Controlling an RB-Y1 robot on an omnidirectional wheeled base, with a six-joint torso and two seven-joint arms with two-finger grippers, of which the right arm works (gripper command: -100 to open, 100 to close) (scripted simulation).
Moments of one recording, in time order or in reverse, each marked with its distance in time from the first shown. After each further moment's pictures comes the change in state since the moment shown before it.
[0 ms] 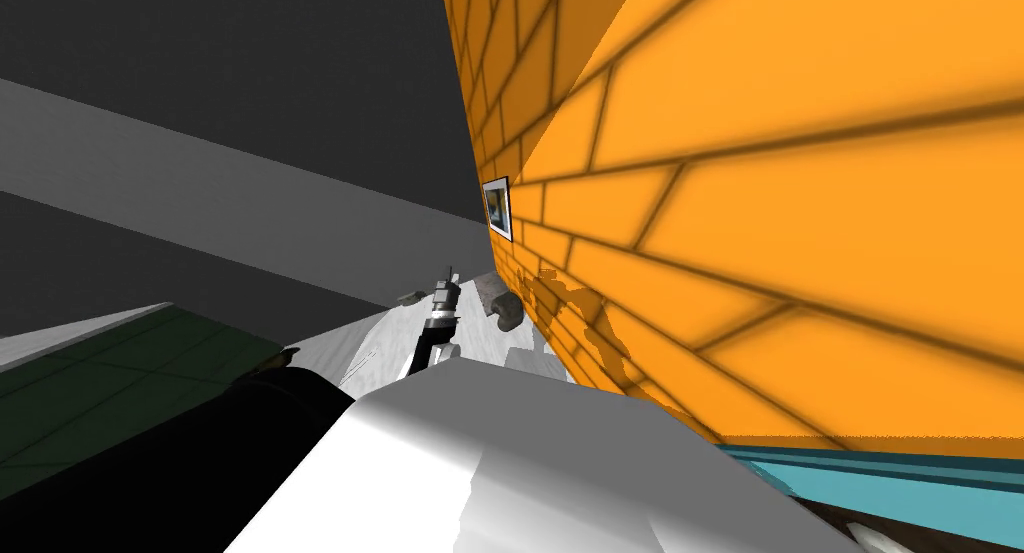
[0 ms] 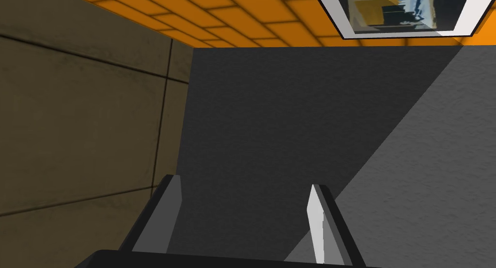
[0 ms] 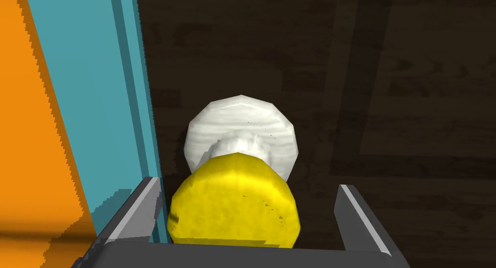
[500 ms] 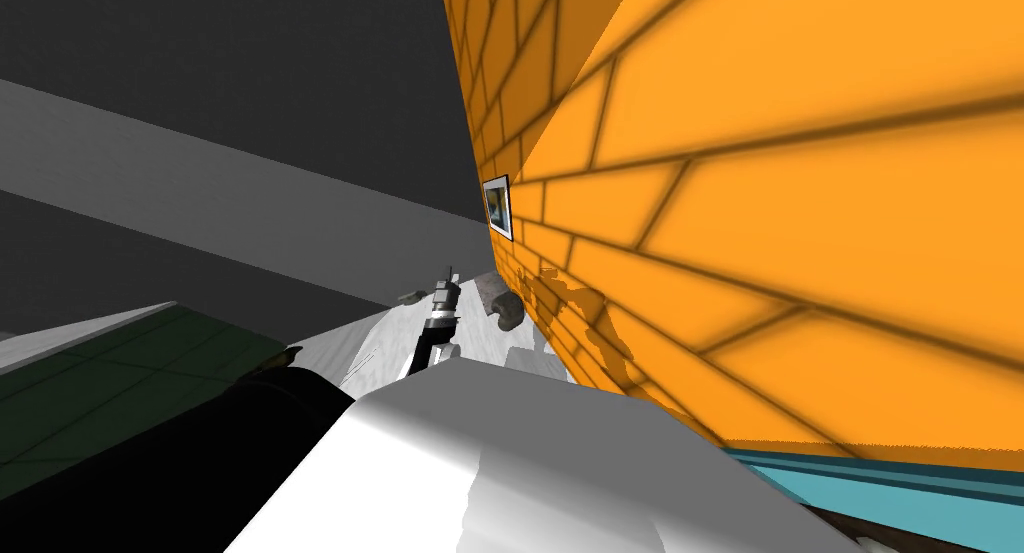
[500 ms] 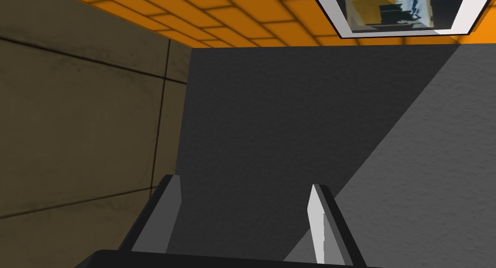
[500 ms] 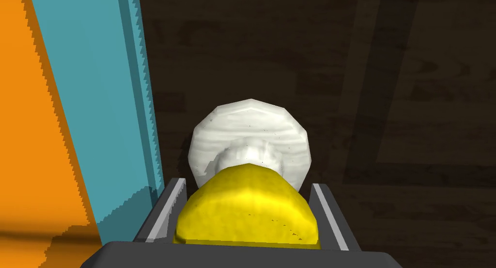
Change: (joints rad) arm -0.002 0.000 0.001 0.000 0.001 0.001 0.001
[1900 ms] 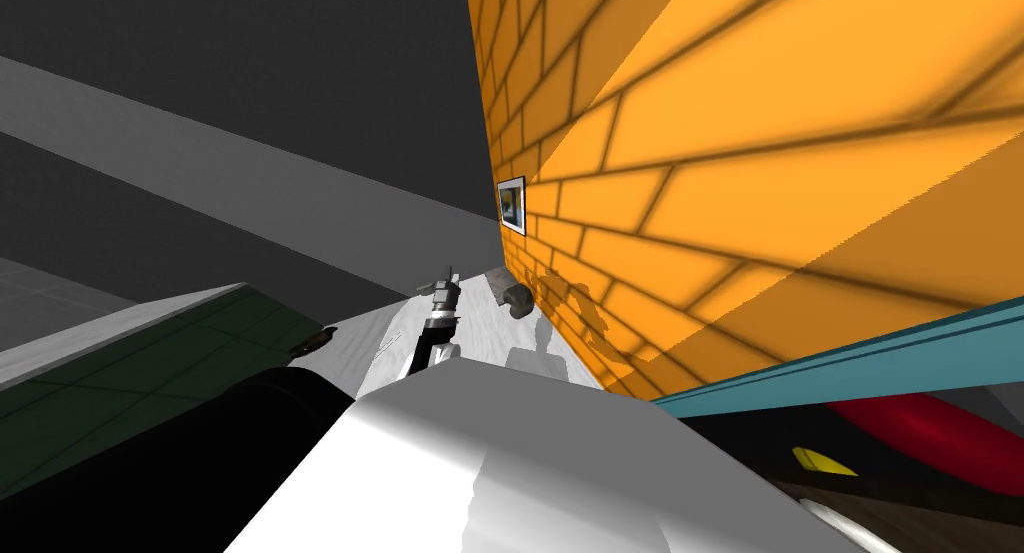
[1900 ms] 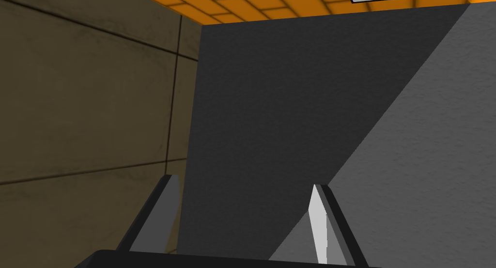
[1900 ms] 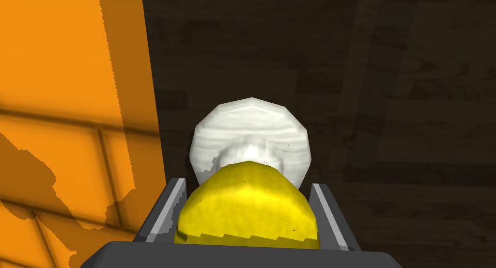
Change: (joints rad) arm 0.038 -0.014 0.101 -0.033 0.078 -0.086 -0.012
